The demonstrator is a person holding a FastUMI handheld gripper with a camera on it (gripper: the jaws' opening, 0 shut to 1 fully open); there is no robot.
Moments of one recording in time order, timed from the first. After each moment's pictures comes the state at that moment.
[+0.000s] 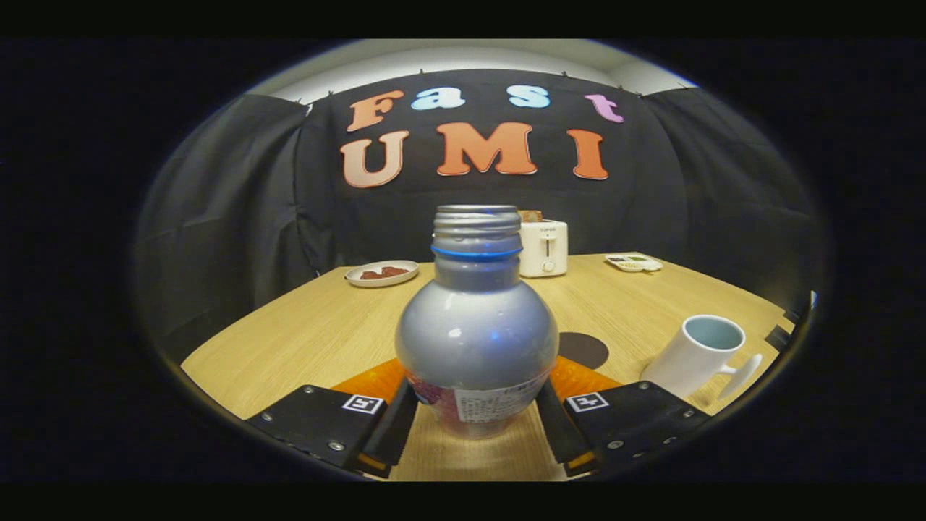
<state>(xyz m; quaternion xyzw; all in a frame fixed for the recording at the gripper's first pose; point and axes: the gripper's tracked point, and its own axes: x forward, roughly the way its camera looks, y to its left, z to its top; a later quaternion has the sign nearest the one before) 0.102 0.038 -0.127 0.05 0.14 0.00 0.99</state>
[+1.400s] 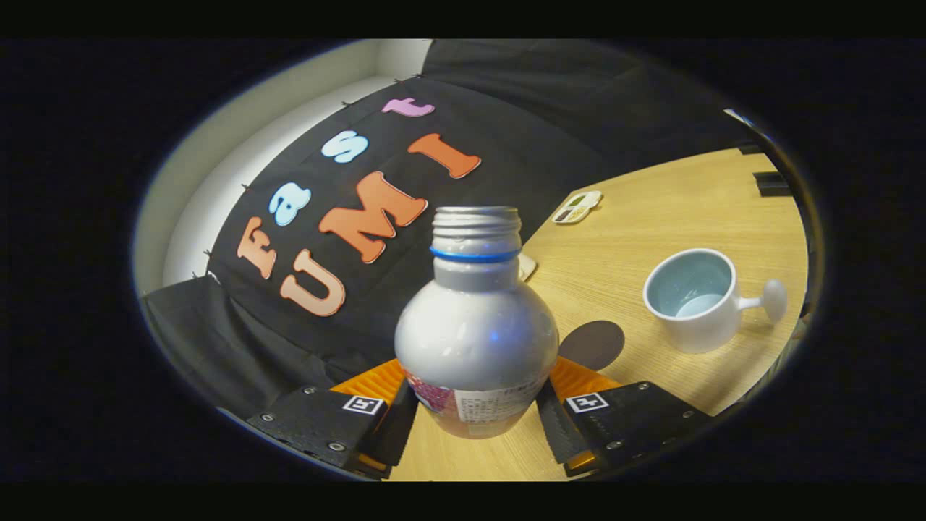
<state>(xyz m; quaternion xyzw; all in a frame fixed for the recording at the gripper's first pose) 0.120 -0.015 -0.077 0.47 0.11 -0.05 0.87</state>
